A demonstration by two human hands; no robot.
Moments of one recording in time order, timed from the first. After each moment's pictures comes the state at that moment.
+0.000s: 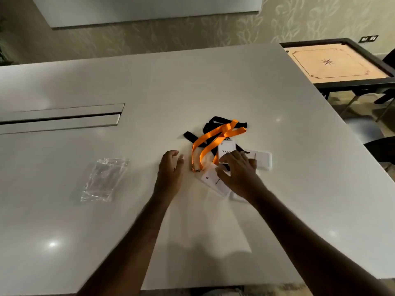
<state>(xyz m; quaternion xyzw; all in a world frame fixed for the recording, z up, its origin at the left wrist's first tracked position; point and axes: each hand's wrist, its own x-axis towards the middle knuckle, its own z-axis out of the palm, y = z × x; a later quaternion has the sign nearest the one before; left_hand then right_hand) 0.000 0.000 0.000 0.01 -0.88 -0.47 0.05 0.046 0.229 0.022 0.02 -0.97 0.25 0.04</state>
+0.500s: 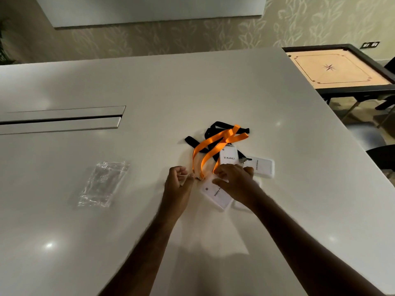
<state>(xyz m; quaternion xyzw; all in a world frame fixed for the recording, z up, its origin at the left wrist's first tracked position) 0.027 0.014 -0.007 0.07 -0.81 -0.58 0.00 0.033 0.220 0.030 0.02 -0.96 0.27 -0.04</state>
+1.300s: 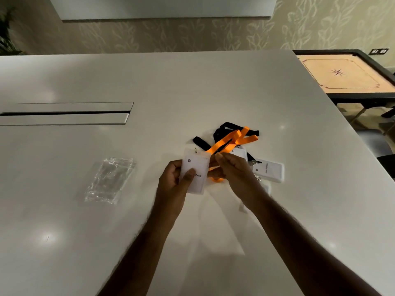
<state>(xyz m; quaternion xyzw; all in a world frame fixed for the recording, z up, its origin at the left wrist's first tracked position) 0.049 -0.008 0.060 0.04 -0.71 -0.70 0.01 0.030 0.178 0.071 0.01 -0.70 0.71 -0.06</state>
